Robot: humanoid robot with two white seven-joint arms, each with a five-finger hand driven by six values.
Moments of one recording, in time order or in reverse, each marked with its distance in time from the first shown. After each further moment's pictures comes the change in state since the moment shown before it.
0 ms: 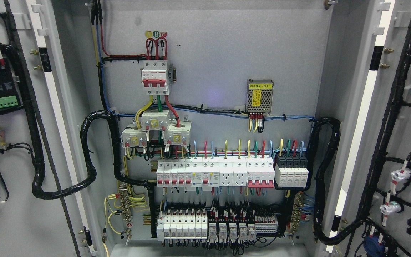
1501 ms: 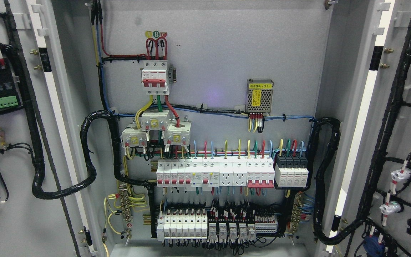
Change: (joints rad) left arm -0.145 -0.044 0.035 0.390 -0.008 0.212 -0.006; right arm -0.121 0.079 -0.026 0.185 0.116 0.138 -0.159
